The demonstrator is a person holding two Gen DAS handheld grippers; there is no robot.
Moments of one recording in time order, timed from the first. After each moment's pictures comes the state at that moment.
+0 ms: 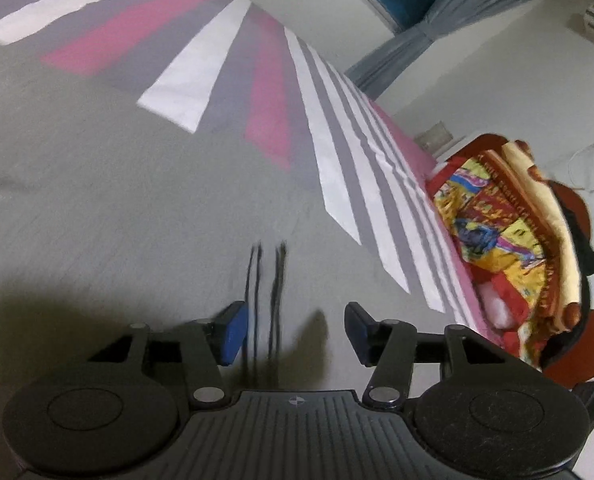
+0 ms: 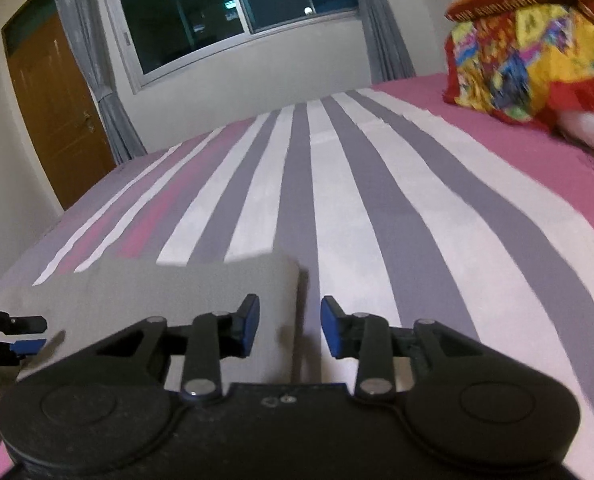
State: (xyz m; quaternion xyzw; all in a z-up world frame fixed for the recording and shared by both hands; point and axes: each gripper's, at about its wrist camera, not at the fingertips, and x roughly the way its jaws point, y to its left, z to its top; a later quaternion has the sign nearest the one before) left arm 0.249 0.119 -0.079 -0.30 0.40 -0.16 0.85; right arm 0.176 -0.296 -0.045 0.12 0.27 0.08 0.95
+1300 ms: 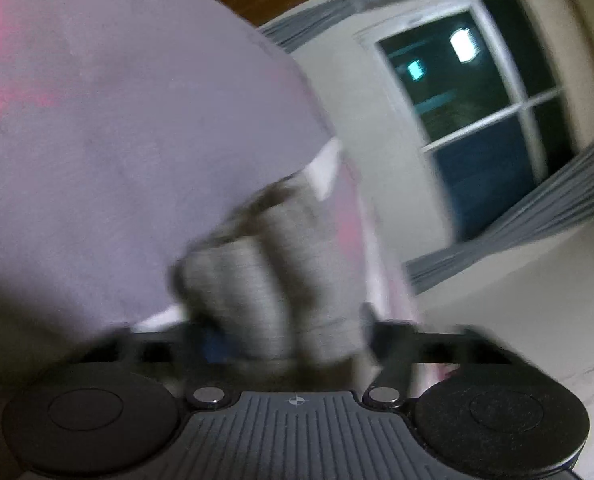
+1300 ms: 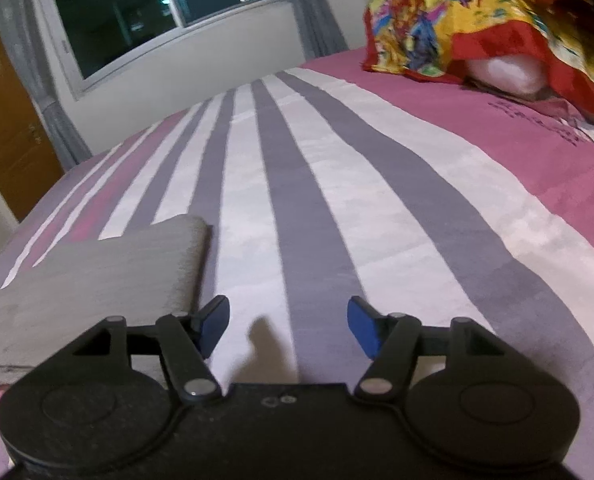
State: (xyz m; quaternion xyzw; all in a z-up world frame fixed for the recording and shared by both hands) left arm 0.176 0.367 -0.145 -0.49 0.22 0.02 0.84; right arm 0.114 -0.361 -0.070 0.17 0.31 -0.01 0.93
